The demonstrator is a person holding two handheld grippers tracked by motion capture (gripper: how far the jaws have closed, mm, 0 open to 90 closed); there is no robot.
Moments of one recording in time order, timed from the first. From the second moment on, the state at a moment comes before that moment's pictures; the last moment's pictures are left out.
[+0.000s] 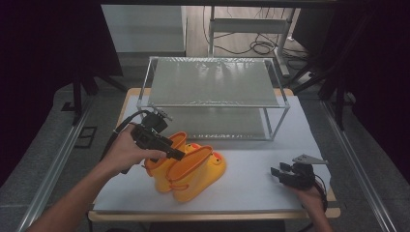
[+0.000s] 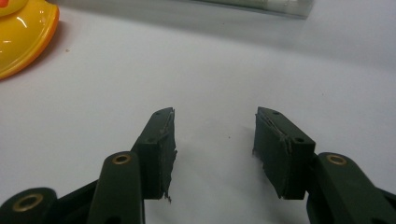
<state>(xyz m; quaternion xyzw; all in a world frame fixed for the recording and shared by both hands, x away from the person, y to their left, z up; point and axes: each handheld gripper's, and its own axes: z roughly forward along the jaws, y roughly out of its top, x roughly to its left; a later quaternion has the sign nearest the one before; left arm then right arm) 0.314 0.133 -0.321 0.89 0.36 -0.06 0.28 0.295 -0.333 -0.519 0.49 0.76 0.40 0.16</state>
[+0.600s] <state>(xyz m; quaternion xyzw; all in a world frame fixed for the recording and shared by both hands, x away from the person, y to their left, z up) 0.321 0.109 -0.341 0.90 0.36 -0.06 0.23 0.295 -0.333 -0.519 0.49 0.76 0.40 0.15</state>
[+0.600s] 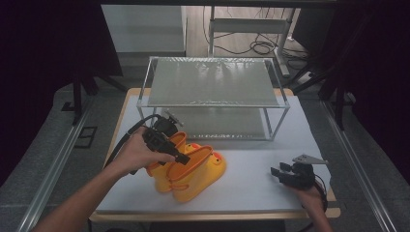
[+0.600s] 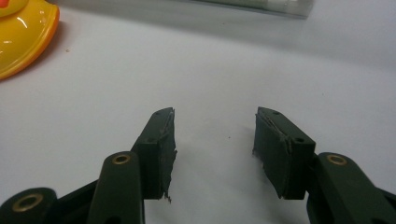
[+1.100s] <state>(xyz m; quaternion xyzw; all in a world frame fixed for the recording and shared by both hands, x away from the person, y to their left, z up) 0.319 0.098 -0.345 0.91 0.36 -0.03 0.22 0.295 -0.333 -0.519 0.49 0.76 0.40 0.15</state>
